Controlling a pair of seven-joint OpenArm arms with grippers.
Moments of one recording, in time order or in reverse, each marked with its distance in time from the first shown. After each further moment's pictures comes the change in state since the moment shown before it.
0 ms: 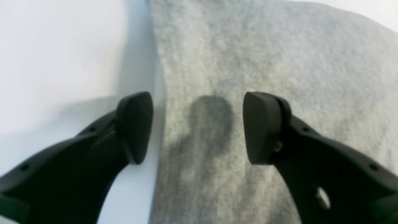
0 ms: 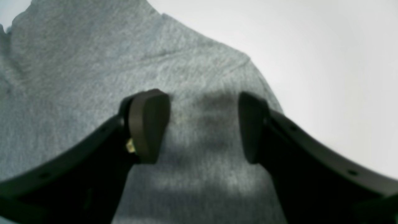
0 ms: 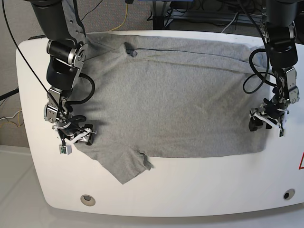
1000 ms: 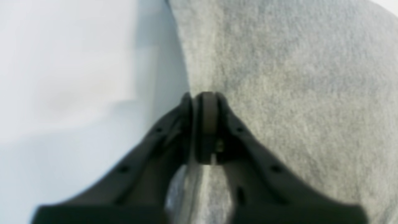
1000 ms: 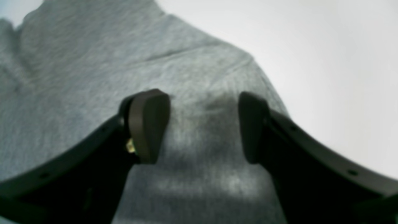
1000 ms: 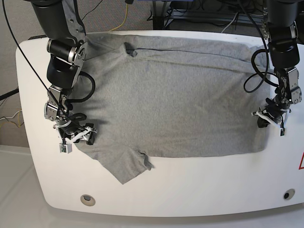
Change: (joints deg) left arm 0.0 -0.8 -0.3 0.7 0.7 -0.4 3.8; right arm -0.7 0.0 0.0 0.3 1.0 0.3 2.1
